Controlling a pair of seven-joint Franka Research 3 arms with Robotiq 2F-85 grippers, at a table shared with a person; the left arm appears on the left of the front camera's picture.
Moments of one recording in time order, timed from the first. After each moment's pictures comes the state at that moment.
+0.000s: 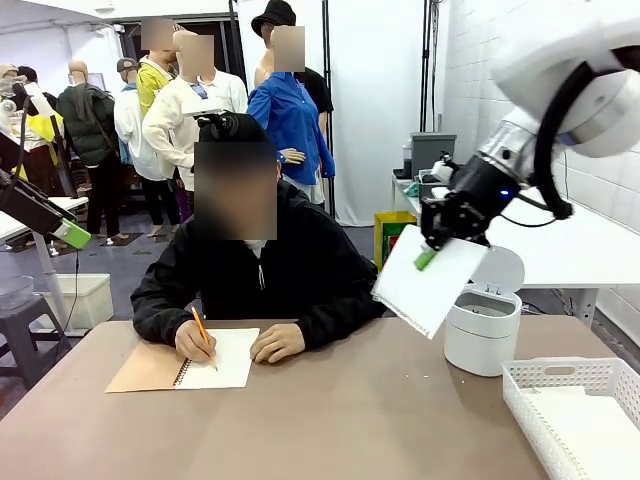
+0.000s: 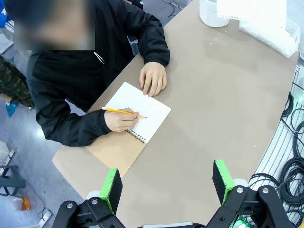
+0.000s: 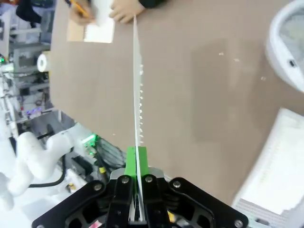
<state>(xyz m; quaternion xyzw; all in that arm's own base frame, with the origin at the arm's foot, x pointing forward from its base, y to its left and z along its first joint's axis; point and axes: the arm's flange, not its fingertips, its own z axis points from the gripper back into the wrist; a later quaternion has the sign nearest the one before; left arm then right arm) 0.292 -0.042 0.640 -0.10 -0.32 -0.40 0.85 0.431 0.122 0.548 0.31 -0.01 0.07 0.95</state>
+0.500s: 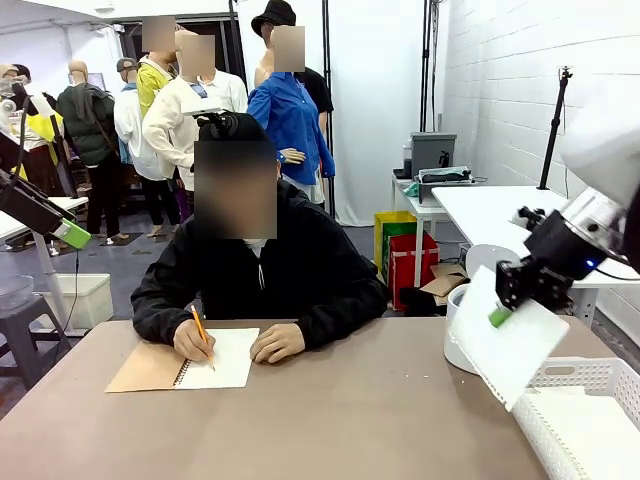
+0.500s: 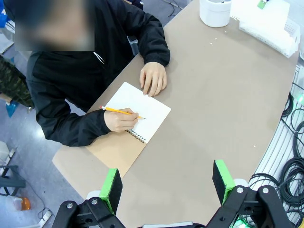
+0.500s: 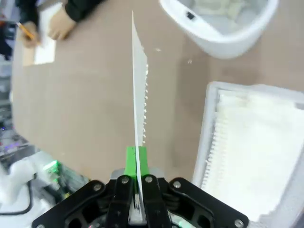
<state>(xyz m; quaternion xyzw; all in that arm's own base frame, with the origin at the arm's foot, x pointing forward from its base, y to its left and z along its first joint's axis) 0.292 -0.042 0.640 -0.10 -0.32 -0.40 0.85 0.376 0.032 0.469 0.26 -0.10 0.02 0.96</state>
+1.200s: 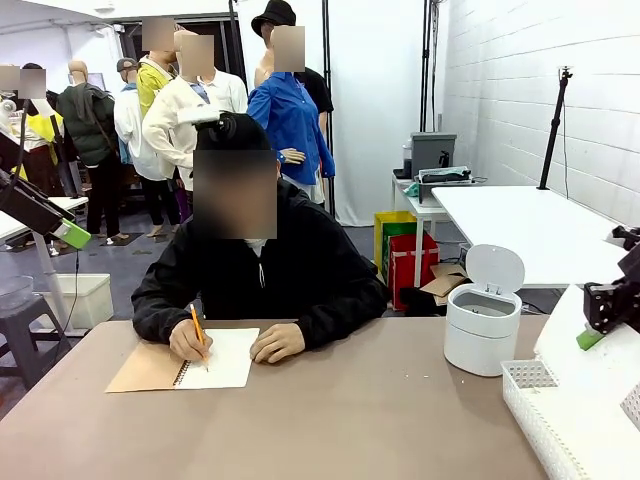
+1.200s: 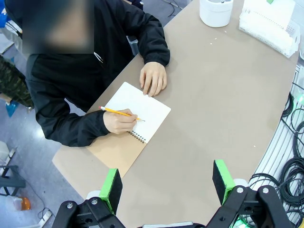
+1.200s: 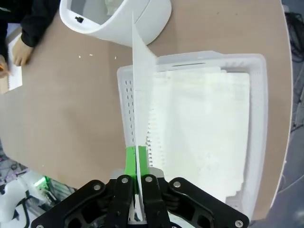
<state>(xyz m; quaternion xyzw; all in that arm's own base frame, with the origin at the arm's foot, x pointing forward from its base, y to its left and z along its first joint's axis) 0.292 -0.042 0.640 -0.10 -0.32 -0.40 0.85 0.351 -0.063 0.458 0.22 -0.11 -0.06 0.97</state>
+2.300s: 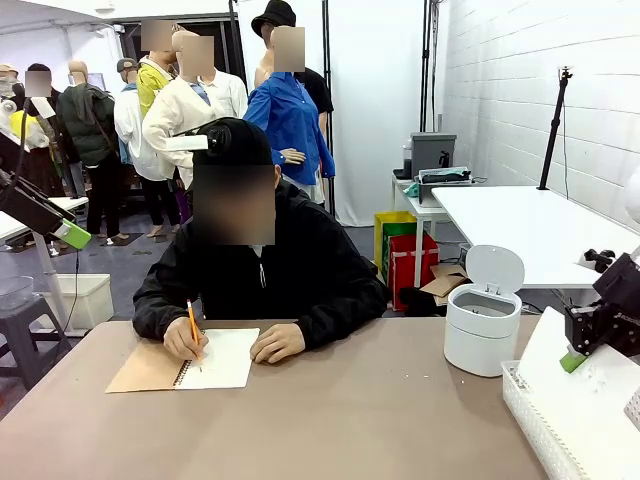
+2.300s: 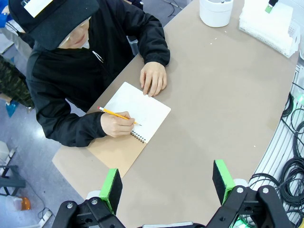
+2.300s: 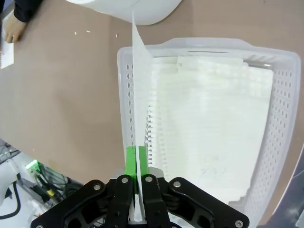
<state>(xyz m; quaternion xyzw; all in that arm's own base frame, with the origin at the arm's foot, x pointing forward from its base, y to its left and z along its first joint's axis) 0.292 -0.042 0.640 -0.10 -0.32 -0.40 0.85 0.363 -0.047 0.421 0.22 -0.06 -0.02 0.97</state>
